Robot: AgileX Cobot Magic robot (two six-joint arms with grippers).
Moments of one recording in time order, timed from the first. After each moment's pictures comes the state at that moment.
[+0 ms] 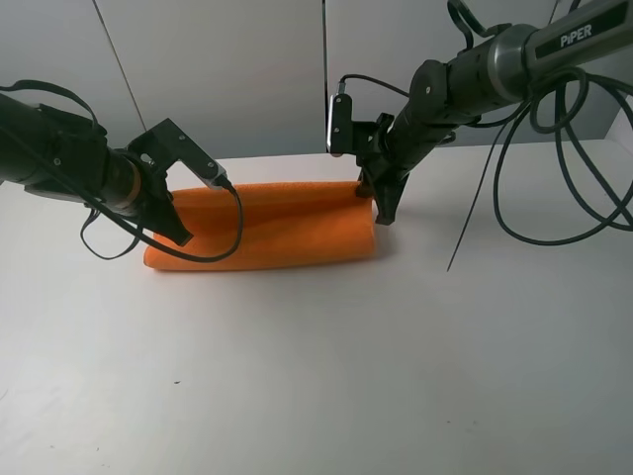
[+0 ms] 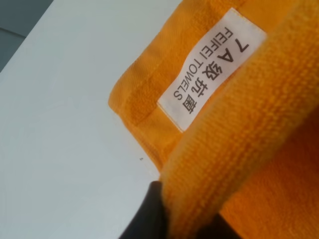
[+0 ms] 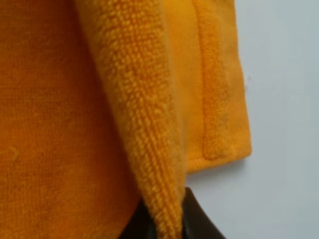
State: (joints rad) left arm -0.39 1.85 -0.91 1.38 0.35 -0.93; right arm 0.40 2.19 -1.43 0.21 0.41 -1.29
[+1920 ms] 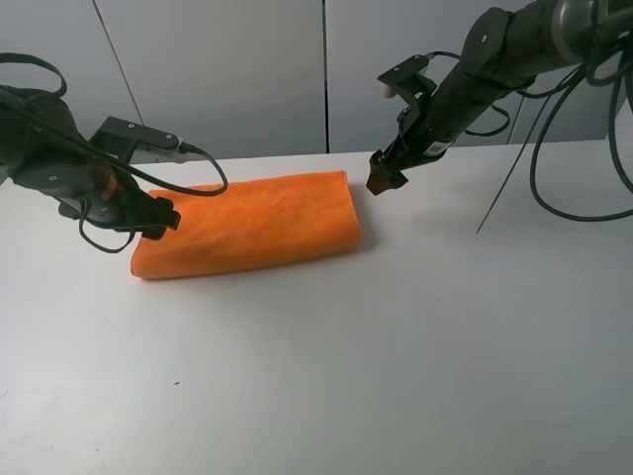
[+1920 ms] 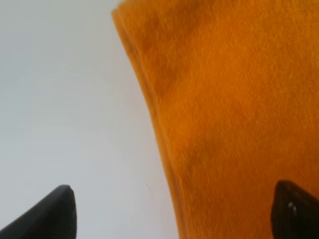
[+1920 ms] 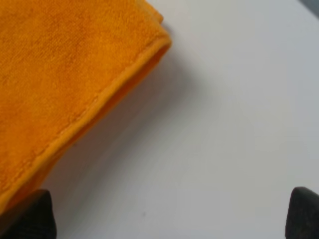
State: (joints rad) left arm -0.31 1.83 -0.93 0.86 0.39 -0.88; right arm 0.27 2.11 -1.47 0.40 0.62 -0.75
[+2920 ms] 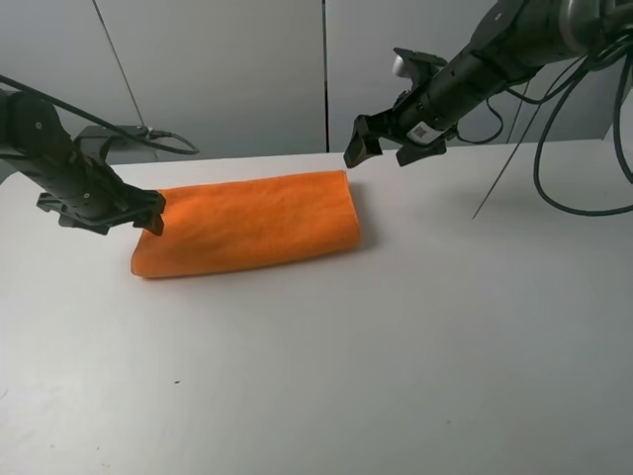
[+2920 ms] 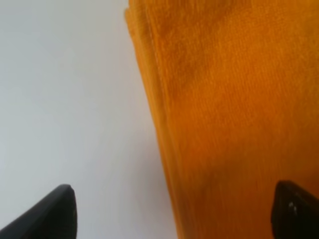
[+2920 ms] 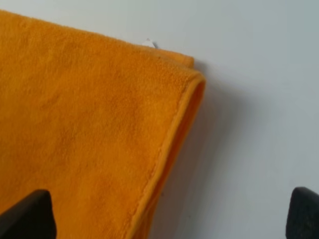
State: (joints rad) left arm -0.11 1.95 -1.09 0.05 0.41 -0.10; right arm 0.25 2.13 -1.51 0.66 0.68 -0.56
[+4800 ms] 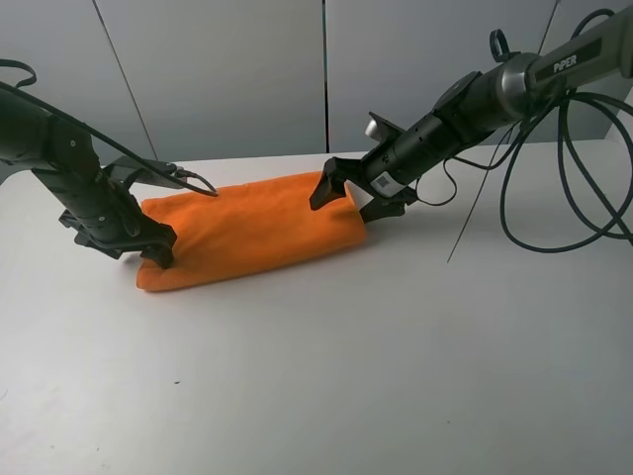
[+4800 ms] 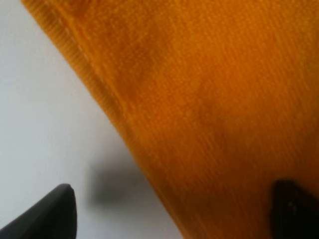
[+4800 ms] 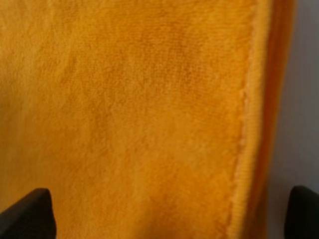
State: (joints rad) left arm -0.15 2.04 -1.11 0.05 0.52 0.05; right arm 0.31 2.33 -1.51 0.98 0.75 -0.63
